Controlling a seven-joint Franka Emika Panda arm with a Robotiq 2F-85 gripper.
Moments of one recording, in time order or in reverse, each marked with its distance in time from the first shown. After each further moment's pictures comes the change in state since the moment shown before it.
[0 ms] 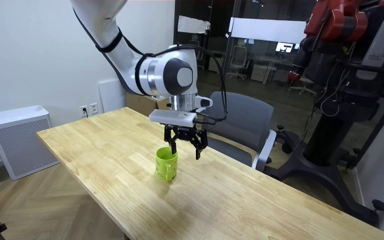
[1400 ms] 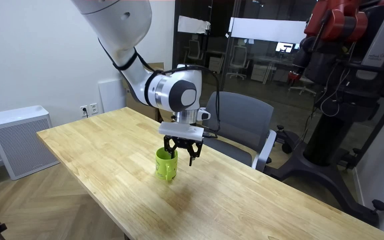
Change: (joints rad) arm -0.064 0.184 0.090 0.171 0.103 -0.013 -0.312
